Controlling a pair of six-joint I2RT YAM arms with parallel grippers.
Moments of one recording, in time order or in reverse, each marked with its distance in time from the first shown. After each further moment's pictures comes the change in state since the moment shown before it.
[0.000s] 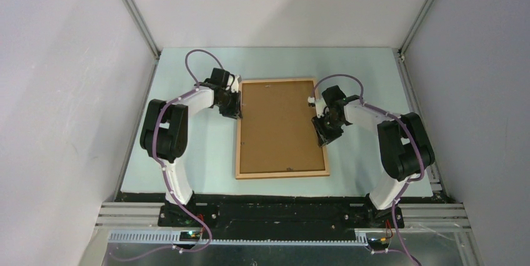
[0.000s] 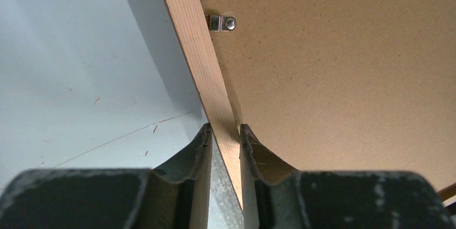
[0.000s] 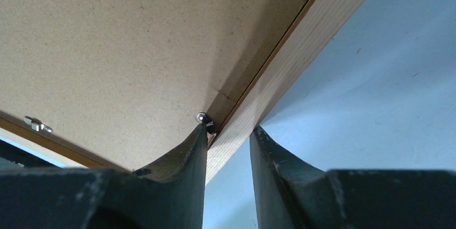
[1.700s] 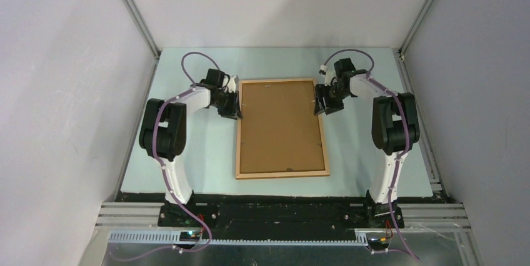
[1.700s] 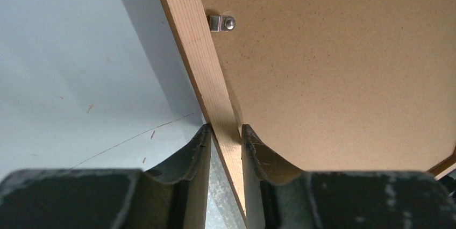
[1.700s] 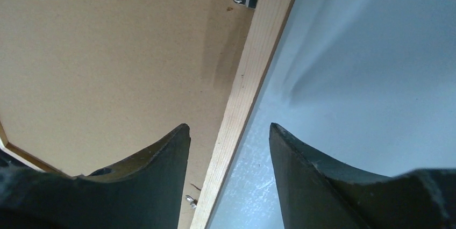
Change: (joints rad) left arm 0.035 0.014 -0.014 0.024 0.109 0.002; right arm -0.184 0.278 0.418 -0.012 -0.166 0.104
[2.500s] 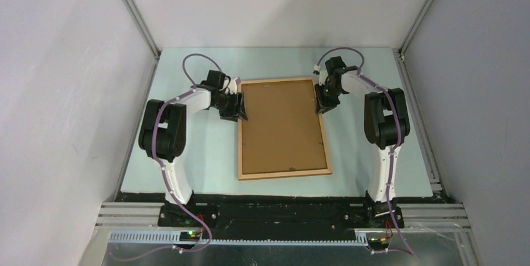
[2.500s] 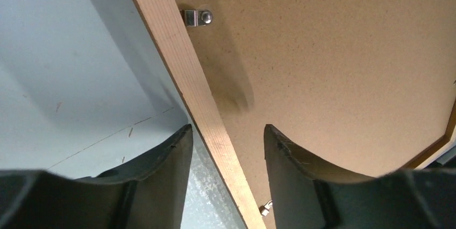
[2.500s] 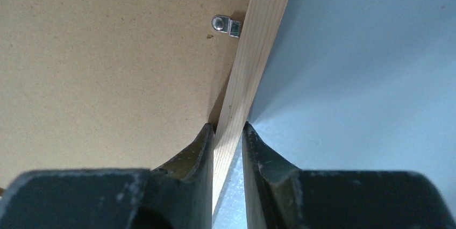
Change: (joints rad) left arm -0.002 -0.009 -0.023 0.011 0.049 0.001; right arm 0.048 0.109 0.115 -0.057 0.133 0.002
